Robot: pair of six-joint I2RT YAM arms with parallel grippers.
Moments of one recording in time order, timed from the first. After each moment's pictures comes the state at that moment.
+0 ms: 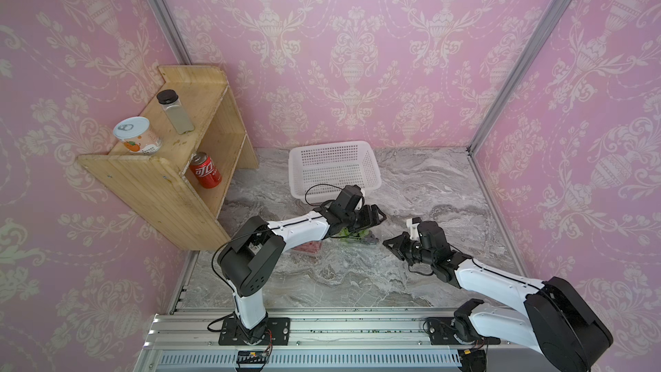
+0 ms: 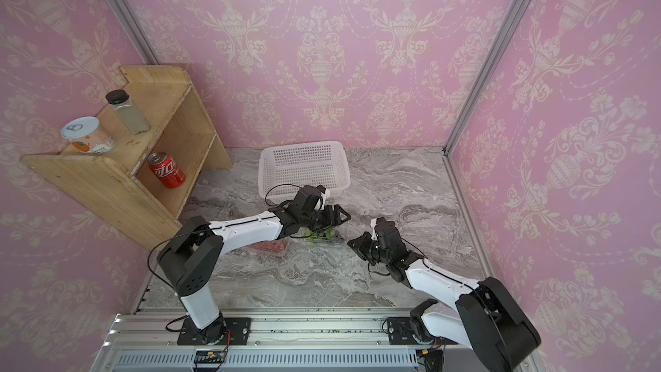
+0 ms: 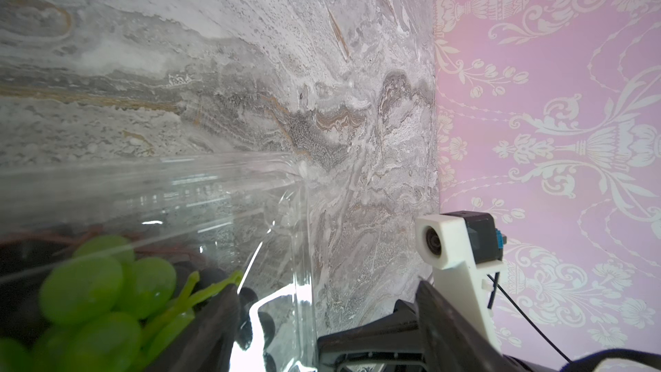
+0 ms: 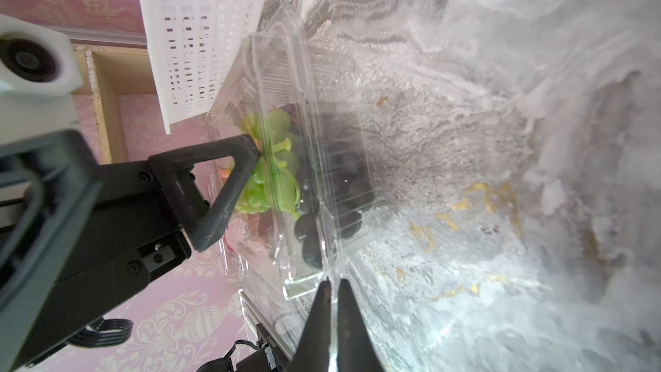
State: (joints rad) left arm -0.74 1.80 1.10 0.01 0.36 -0.97; right arm 0.47 1.17 0.34 0.22 -0.34 1.18
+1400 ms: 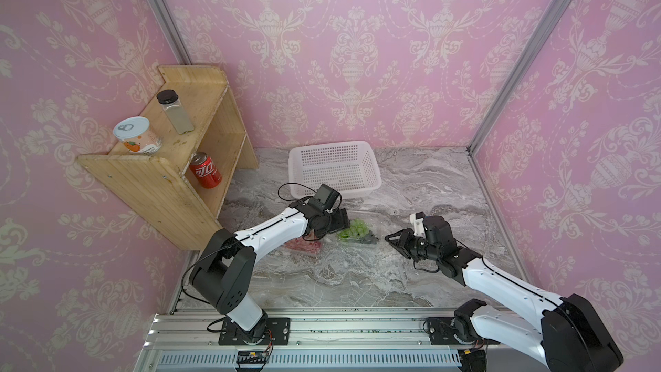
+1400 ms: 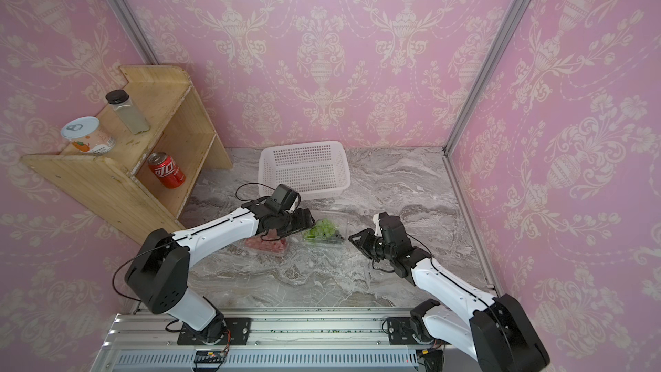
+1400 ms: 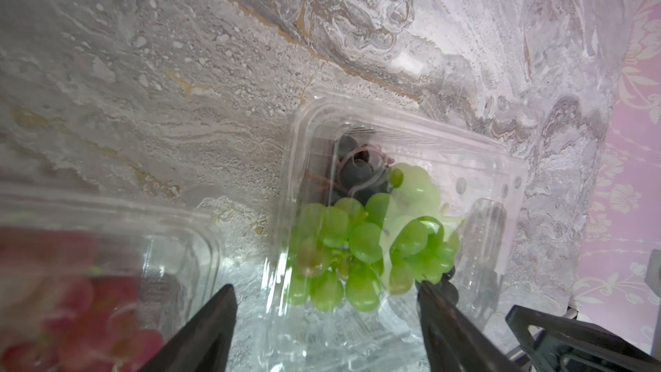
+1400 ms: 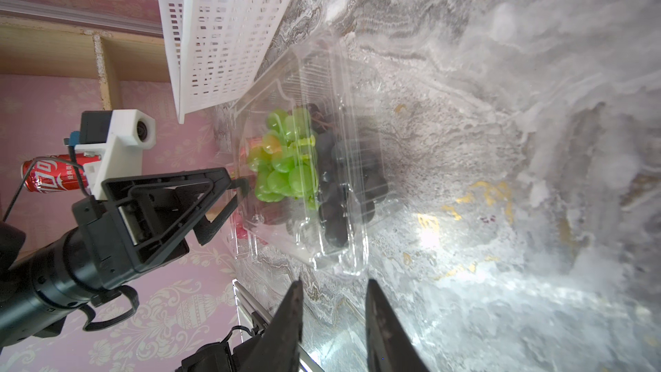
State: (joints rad) left arm -0.60 1.62 1.06 -0.49 0.16 -0.83; right arm 0.43 1.08 0.41 0.02 -0.38 1.09
